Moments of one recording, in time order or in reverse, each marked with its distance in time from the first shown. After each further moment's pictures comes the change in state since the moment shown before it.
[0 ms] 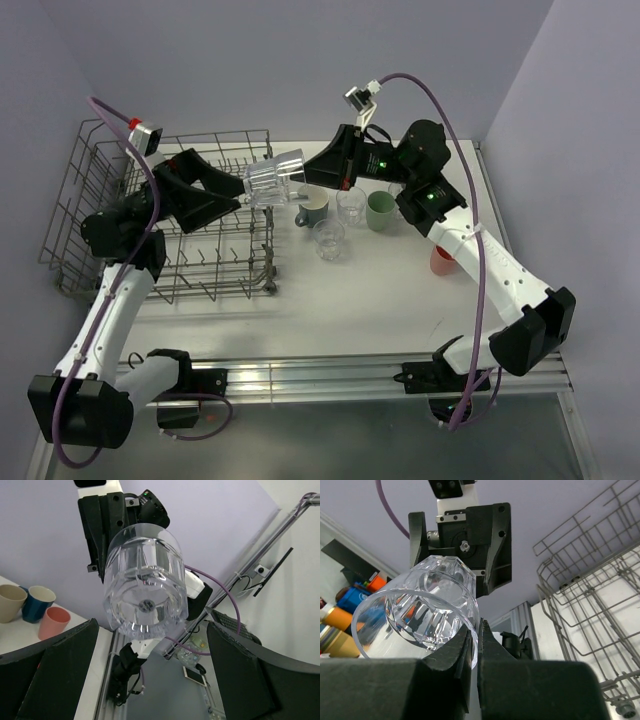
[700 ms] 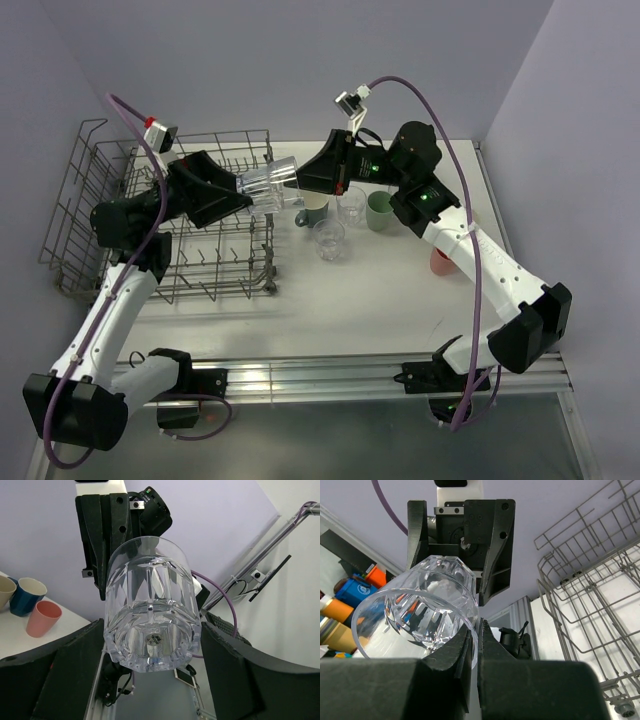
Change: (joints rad) left arm -0.087 -0.003 0.019 -0.164 -0.046 0.082; right arm 0.039 0.018 0.000 -0.011 -0.006 -0.039
